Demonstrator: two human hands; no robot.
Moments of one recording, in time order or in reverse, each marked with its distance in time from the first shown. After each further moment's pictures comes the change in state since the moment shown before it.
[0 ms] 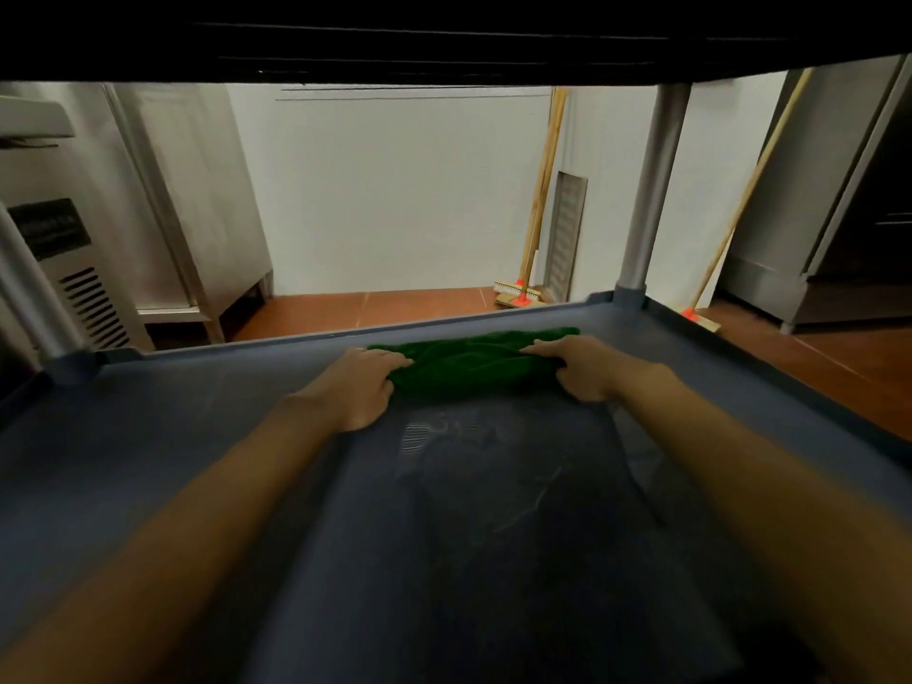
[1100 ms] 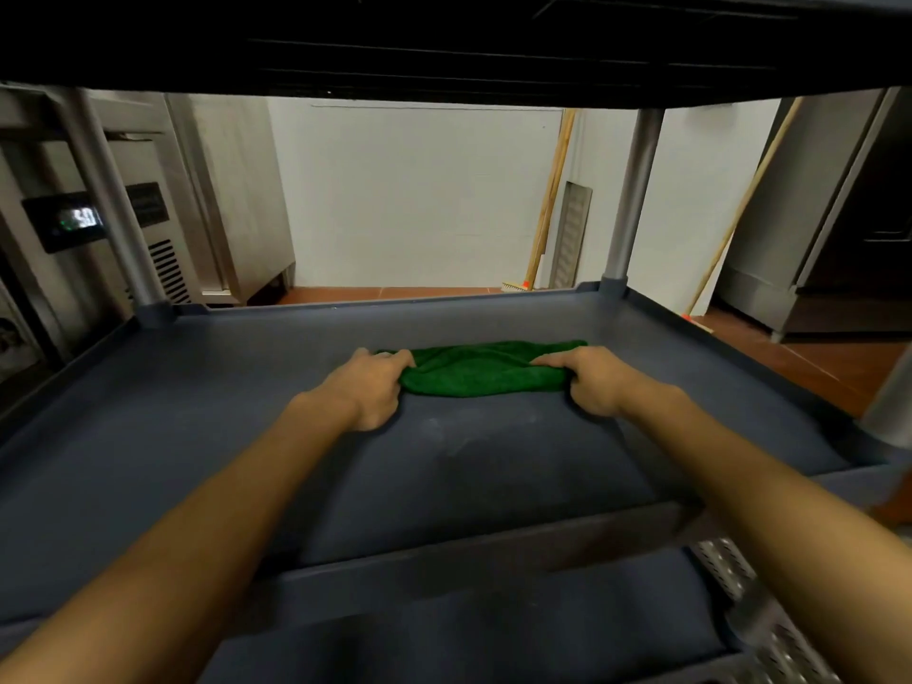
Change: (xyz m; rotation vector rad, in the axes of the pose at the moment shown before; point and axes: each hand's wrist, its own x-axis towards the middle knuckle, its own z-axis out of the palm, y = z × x) left_hand -0.110 0.042 -0.002 0.084 -0.058 -0.061; right_hand -0.123 -0.028 0.012 -0.006 0.024 -0.019
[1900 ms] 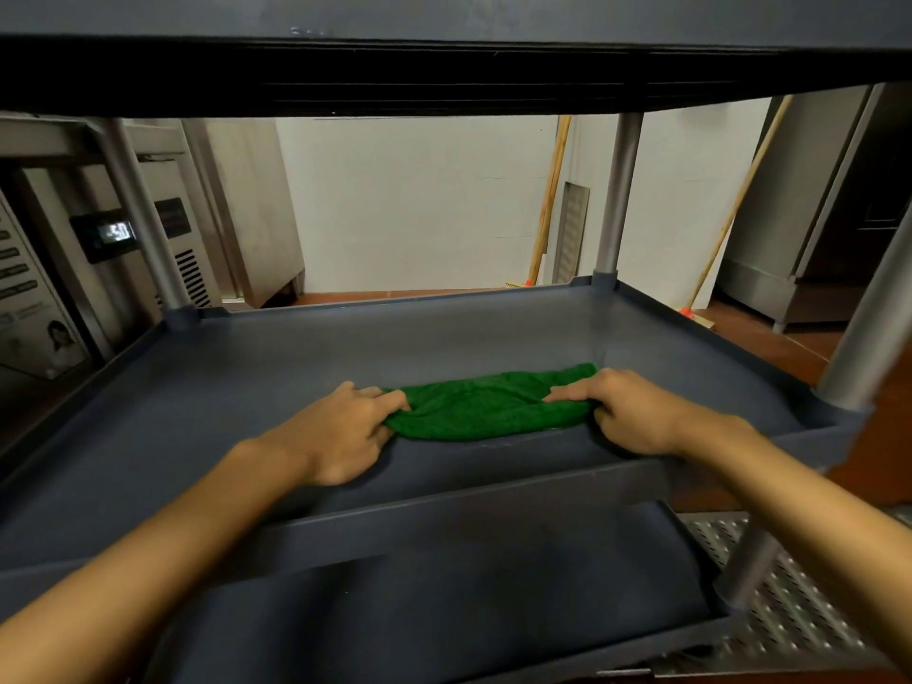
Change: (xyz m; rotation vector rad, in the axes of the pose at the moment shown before) left_hand -0.114 0.029 -0.020 0.011 -0.017 0.141; right_hand -0.107 -0.011 -0.010 0.010 -0.023 -0.196
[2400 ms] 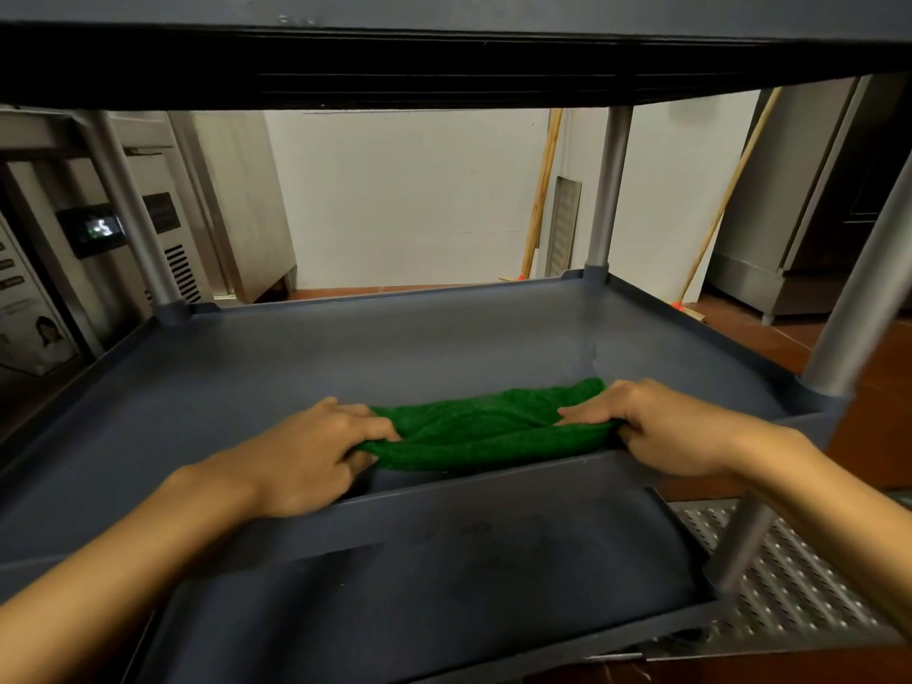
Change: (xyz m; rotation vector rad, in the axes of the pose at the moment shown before) left_hand -0.039 0.007 -0.009 -0.040 -0.033 0.098; right_hand -0.047 -0.009 -0.010 -0.022 -0.093 -0.060
